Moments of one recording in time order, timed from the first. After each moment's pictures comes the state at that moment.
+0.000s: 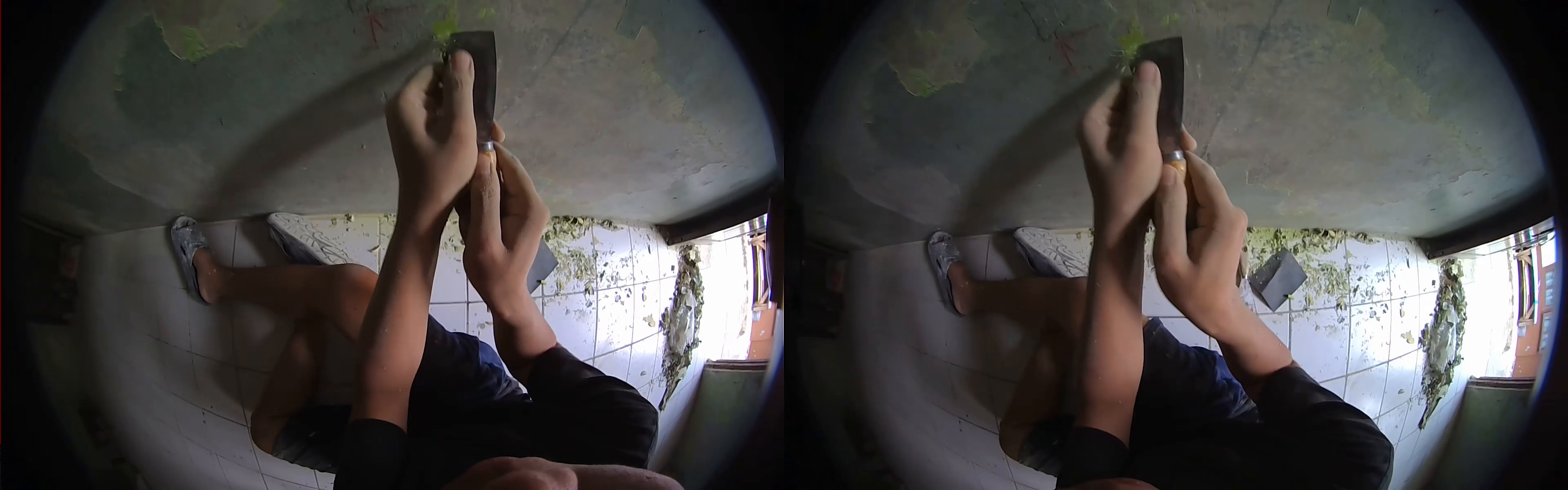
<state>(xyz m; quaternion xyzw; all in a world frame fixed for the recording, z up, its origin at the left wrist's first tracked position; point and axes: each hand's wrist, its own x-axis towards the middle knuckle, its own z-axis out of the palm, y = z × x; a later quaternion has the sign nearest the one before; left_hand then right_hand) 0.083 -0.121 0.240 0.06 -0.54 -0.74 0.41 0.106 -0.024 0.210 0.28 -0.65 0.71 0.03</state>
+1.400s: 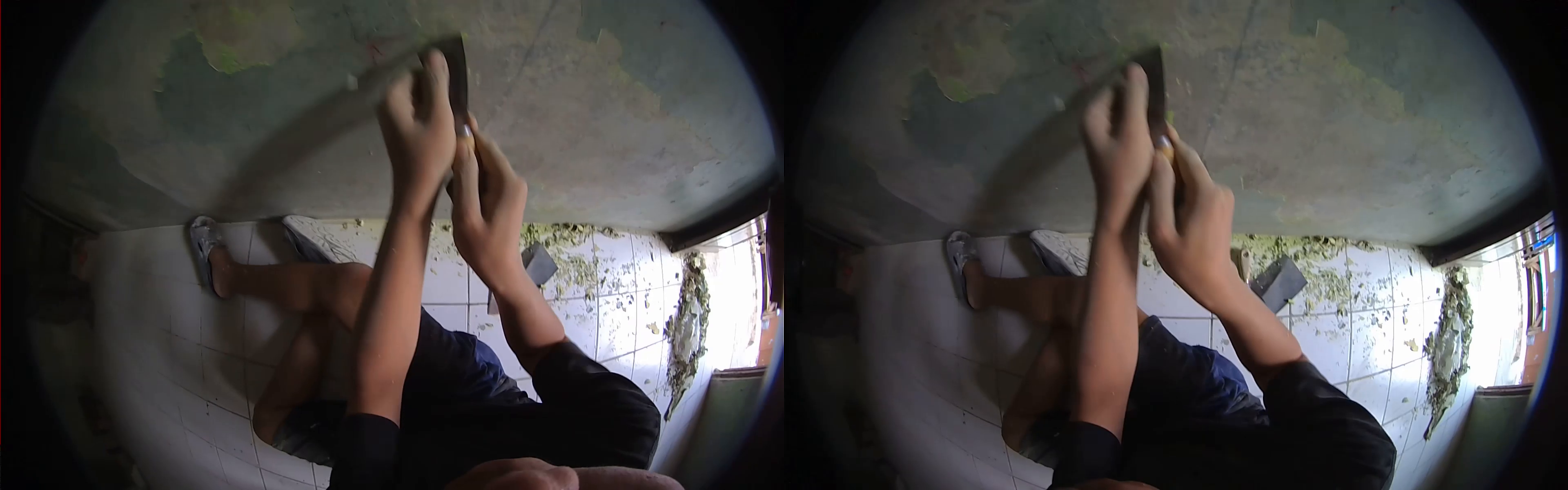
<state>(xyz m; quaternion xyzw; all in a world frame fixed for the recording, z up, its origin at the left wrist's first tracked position) 0.071 -0.129 0.248 0.08 -0.61 -0.58 0.53 0.093 -0.019 0.227 0.32 -0.68 0.65 0.08</state>
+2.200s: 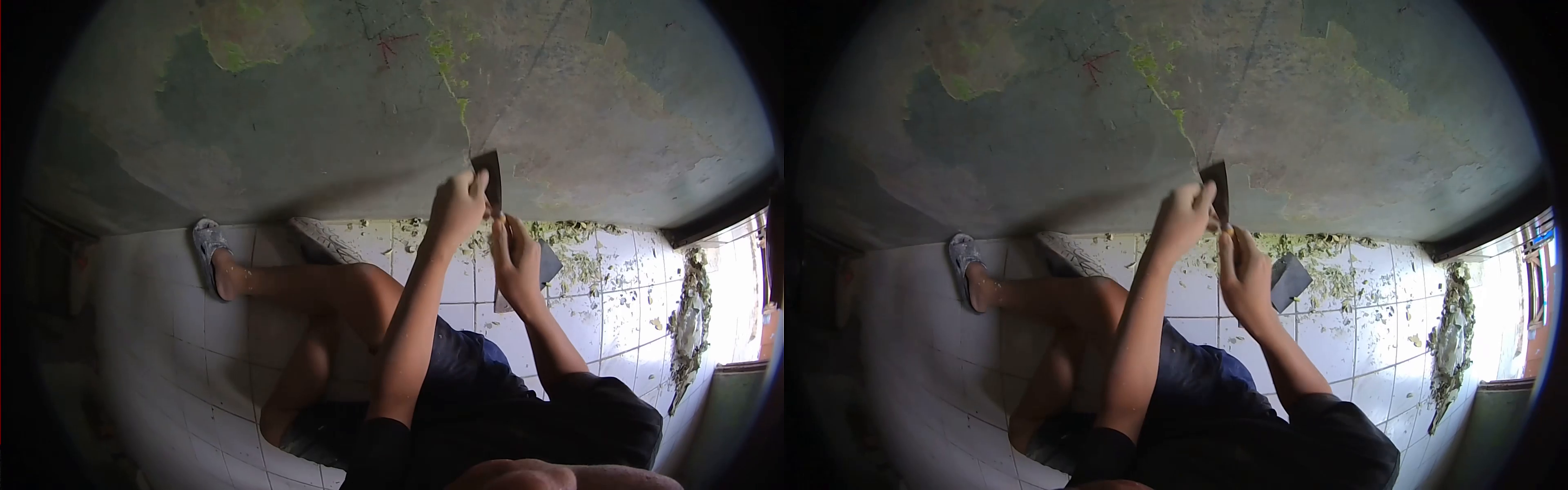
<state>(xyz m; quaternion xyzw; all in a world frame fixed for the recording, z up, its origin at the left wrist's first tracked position) 0.090 -0.097 0.134 0.18 -0.77 -0.59 0.15 0.093 0.059 0.119 0.25 -0.81 0.53 -0.02</state>
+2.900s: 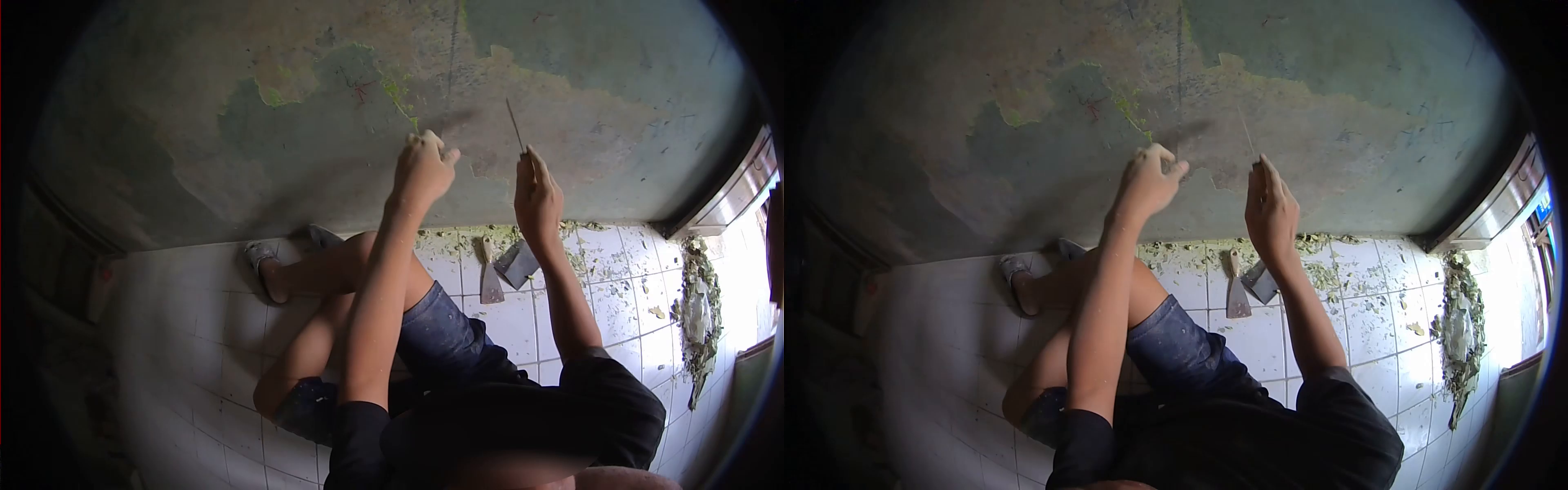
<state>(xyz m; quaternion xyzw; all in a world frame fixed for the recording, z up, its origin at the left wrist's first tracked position) 0.133 -0.054 0.269 0.19 -0.91 -0.28 0.23 0.050 0.131 0.206 0.29 -0.75 0.47 0.36</state>
